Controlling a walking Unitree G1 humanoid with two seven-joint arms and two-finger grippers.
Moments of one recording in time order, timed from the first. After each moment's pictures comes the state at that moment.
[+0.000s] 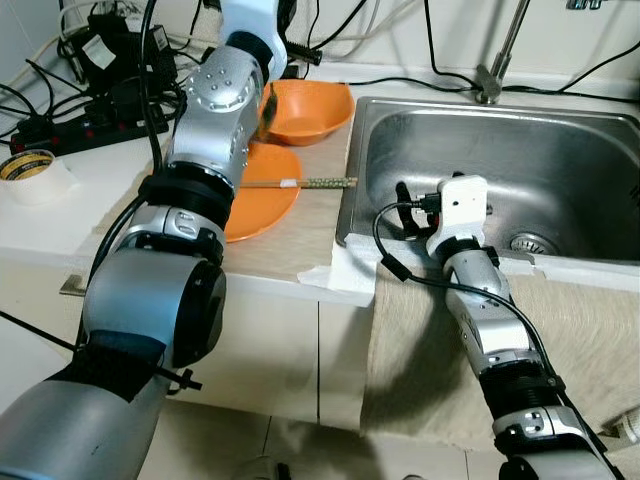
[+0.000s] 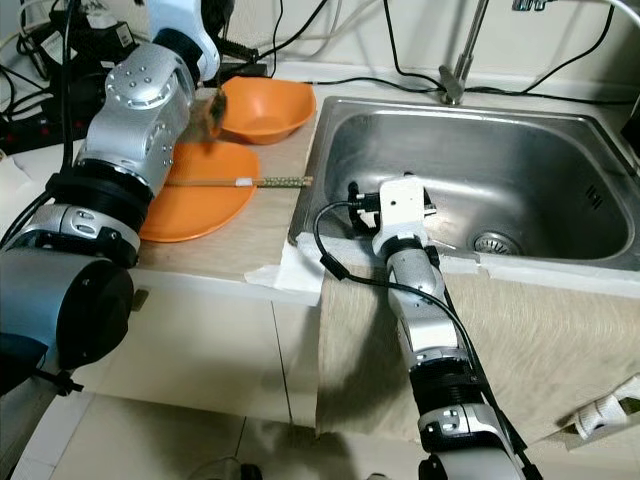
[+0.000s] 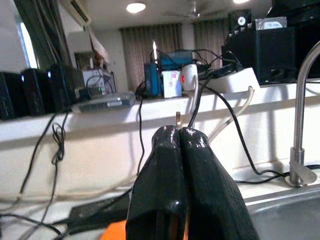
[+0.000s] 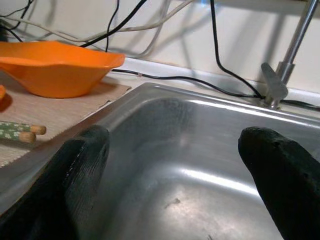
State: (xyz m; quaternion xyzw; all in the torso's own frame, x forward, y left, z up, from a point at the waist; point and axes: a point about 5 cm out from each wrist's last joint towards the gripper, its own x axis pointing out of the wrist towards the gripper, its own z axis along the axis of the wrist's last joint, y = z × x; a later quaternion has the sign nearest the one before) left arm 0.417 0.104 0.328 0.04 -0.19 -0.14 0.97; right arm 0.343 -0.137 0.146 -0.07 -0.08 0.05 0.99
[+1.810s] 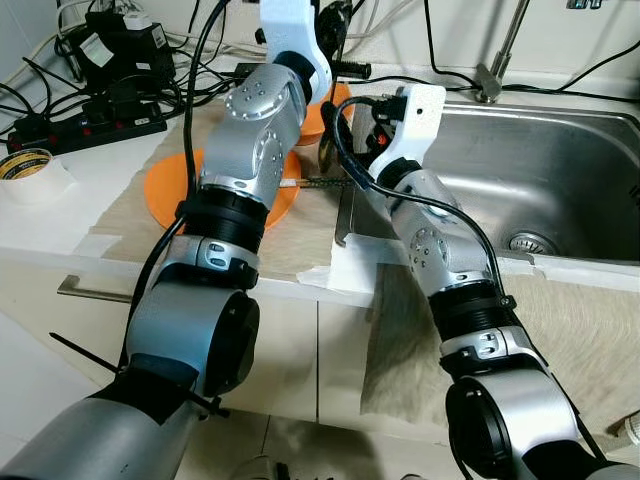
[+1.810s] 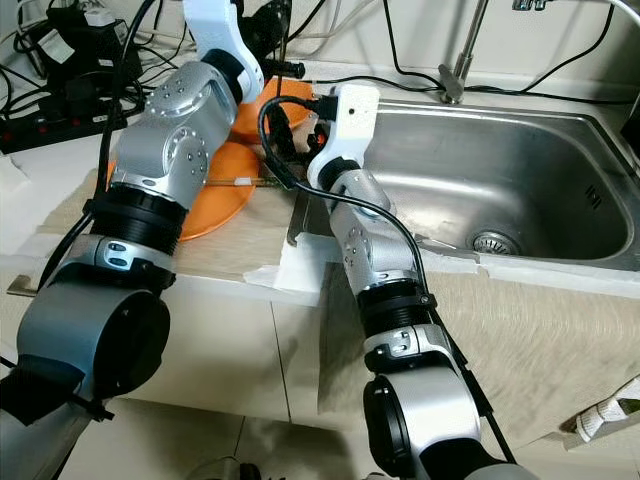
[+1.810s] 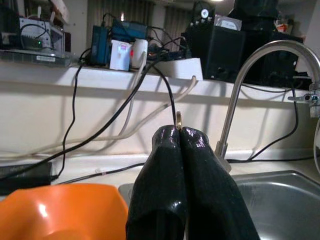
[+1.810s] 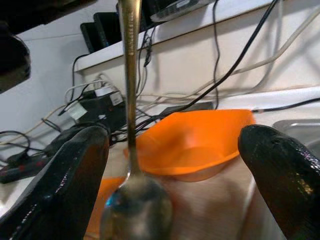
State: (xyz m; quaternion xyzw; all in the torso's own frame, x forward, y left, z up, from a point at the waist) left arm 0.400 0.061 0.320 -0.07 -0.13 -0.22 0.96; right arm 0.377 -0.058 0.221 0.15 -0.07 0.23 0.96
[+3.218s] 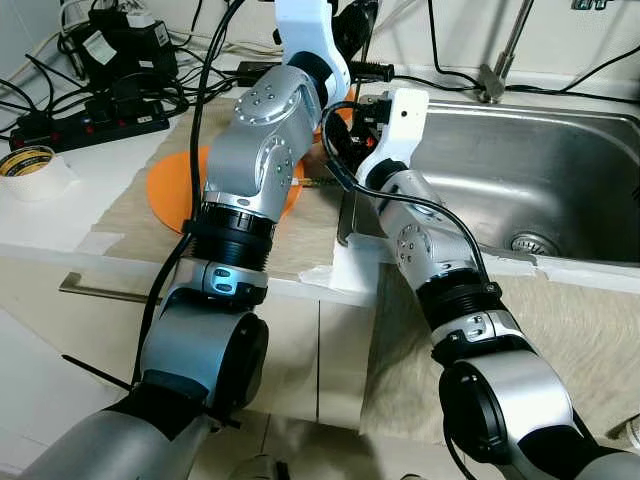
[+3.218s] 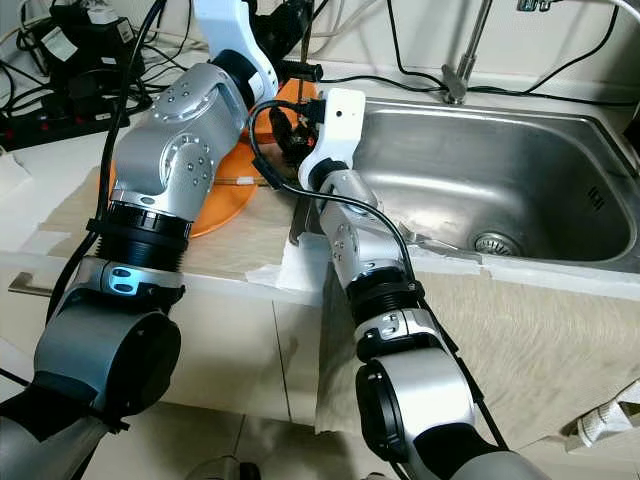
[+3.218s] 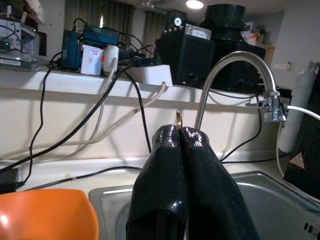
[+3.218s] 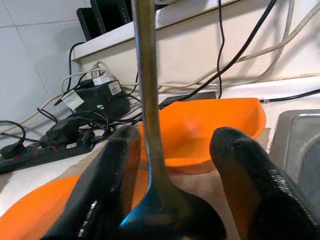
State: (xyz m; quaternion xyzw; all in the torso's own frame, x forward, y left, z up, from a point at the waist) left arm 0.379 0.042 0.328 -0.08 -0.14 -0.27 0.95; right arm 0.387 -0.052 0.216 0.15 -0.06 0.21 0.96
